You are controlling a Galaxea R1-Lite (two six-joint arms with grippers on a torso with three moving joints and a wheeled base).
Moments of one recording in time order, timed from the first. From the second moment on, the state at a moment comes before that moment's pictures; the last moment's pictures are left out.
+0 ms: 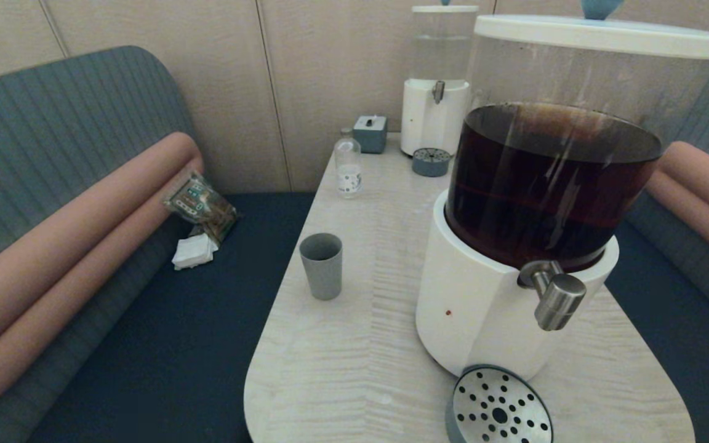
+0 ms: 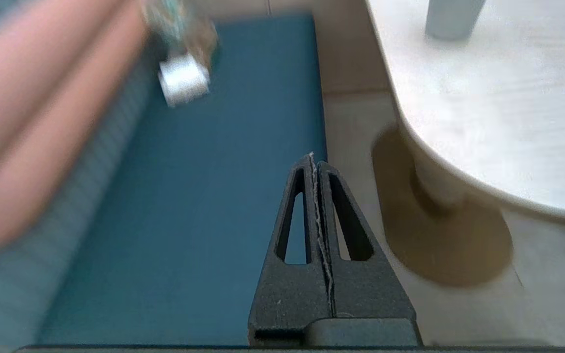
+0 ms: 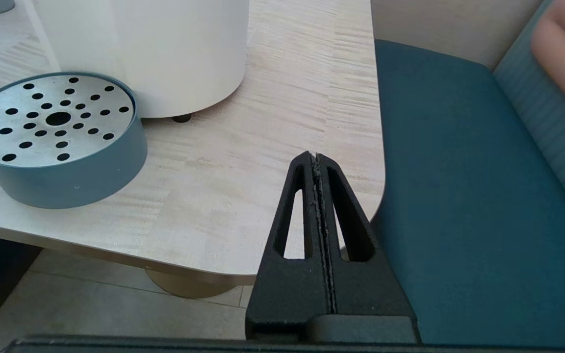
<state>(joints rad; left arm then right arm) -0.01 0.00 -0.01 0.05 -0.02 0.09 -0.01 0.00 0.00 0.00 0.02 -0.10</state>
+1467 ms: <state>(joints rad) -0.01 0.00 0.00 -0.01 -0.02 0.02 -0.01 0.00 0.00 0.00 0.02 -0.11</state>
